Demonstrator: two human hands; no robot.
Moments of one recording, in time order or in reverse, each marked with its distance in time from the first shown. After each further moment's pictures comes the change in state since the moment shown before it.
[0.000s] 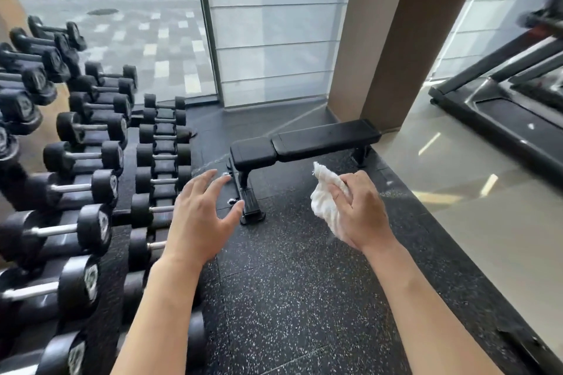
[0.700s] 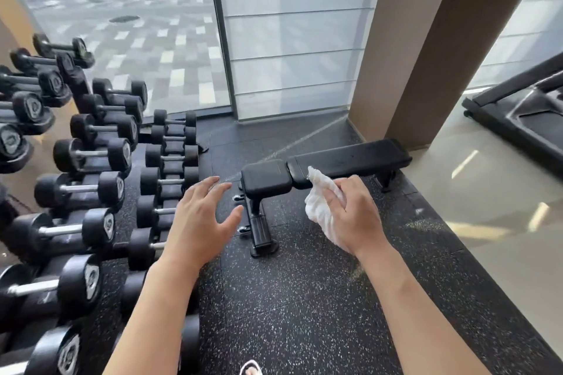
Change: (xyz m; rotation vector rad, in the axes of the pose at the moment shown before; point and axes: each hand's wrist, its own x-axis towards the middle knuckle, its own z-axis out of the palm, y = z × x) left_hand 0.219 -0.061 0.047 0.022 -0.050 -0.057; right_hand 0.219 0.032 0.114 0.089 -0.057 -0.024
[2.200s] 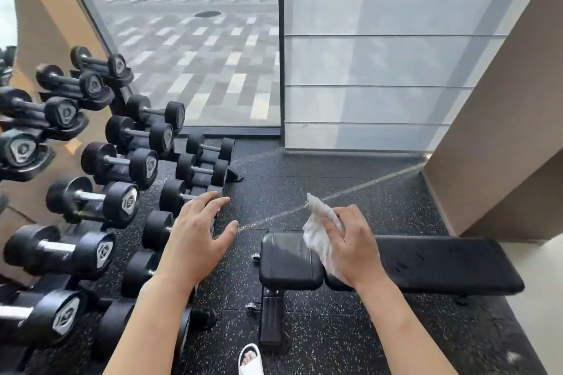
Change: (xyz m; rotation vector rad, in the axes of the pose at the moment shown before) left_hand 0.461 -0.089 0.094 0.034 0.107 -0.241; right_hand 0.495 0.128 0.207 0.164 -0.265 -0.117
